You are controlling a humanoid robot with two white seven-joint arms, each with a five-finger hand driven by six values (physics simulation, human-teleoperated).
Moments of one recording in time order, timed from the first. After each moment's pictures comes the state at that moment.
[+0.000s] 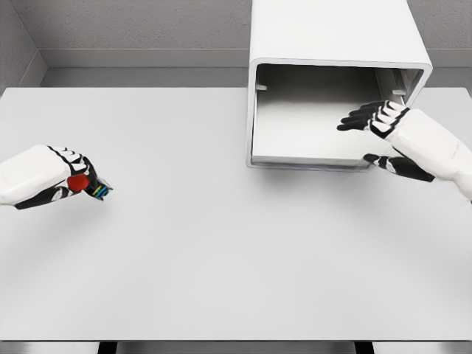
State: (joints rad) left arm 0.01 0.71 0.16 -1.80 -0.42 -0.61 -0.61; right arm -0.12 -0.84 0.15 -1.76 0.32 -0.61 0.08
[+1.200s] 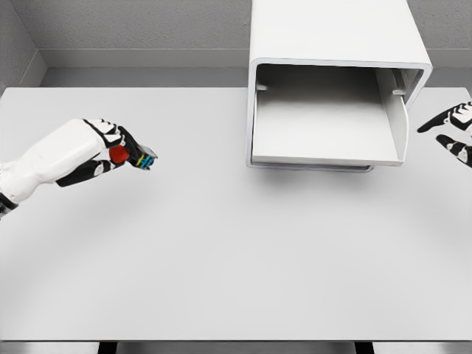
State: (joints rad) left arm -0.12 0.48 0.12 -1.80 -0.39 -0.61 -0.61; right arm 0.07 -0.89 -0.10 -1.66 0.24 -0.61 0.09
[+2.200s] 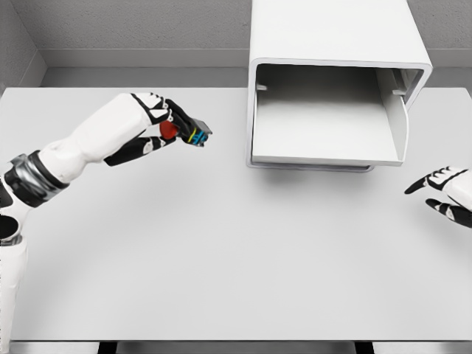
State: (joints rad) left arm -0.25 0.29 0.02 -1.80 -0.38 -0.61 -0.61; right arm 0.23 -0.90 -0.09 -1.62 0.34 -0.61 0.17
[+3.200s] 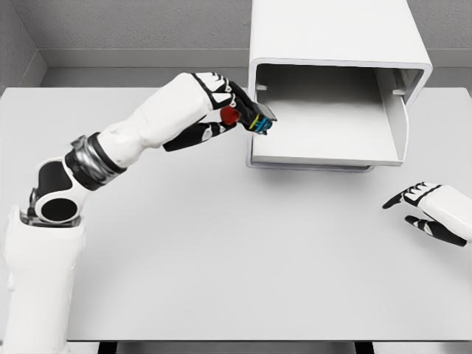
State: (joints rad) left arm -0.36 0.09 -0.08 -1.79 -0.47 -0.61 -0.61; right arm 0.23 -0.84 -0.05 -1.64 0.41 -0.61 0.18
